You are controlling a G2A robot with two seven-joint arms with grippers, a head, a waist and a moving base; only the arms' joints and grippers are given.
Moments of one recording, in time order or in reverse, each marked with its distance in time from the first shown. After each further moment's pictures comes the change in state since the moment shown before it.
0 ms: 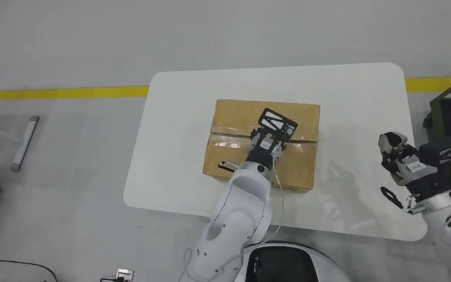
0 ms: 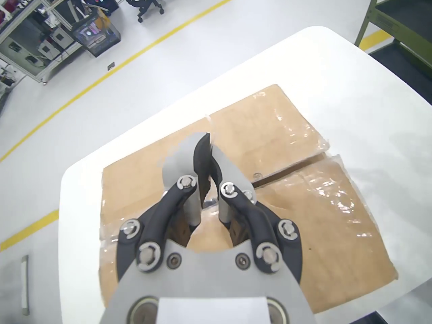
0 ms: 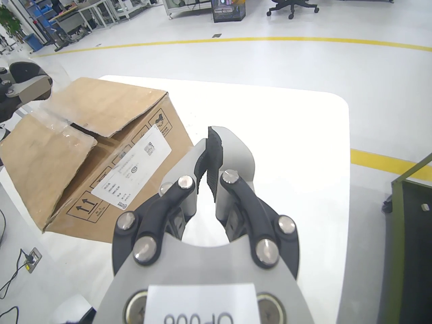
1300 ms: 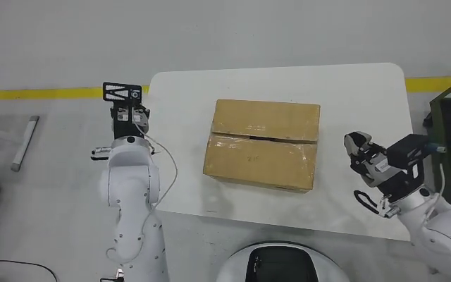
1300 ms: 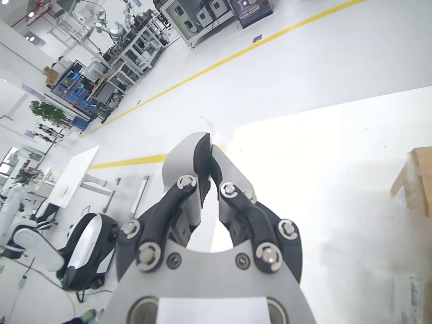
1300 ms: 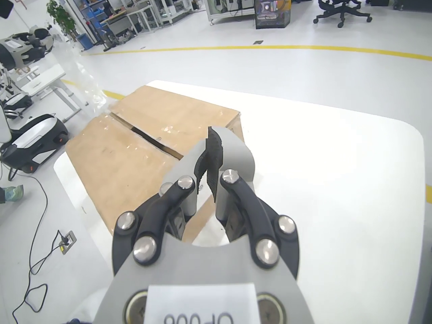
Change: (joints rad) left arm -0.066 0.078 -0.628 -0.029 0.225 -0.139 0.103; right arm 0.087 -0.006 -0.157 -0.087 -0.045 -0.039 0.075
